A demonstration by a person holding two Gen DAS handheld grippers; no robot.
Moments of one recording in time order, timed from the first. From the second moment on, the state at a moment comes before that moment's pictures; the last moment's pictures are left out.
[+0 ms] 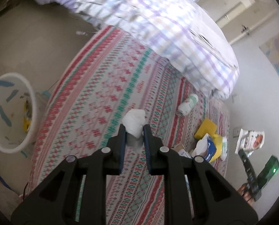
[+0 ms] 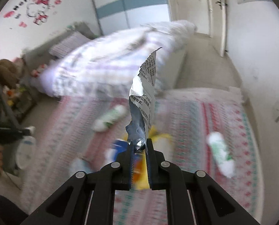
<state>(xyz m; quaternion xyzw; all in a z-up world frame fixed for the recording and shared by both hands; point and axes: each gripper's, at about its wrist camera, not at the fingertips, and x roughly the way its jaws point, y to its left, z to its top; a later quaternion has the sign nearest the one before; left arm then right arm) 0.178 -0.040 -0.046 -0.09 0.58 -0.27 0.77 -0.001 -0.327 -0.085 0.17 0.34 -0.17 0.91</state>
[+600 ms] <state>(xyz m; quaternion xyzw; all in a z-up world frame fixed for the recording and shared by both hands) 0.248 0.157 -0.090 -0.33 0.60 -0.09 0.72 0.126 -0.124 -0.111 0.15 0.39 0.09 0.90</state>
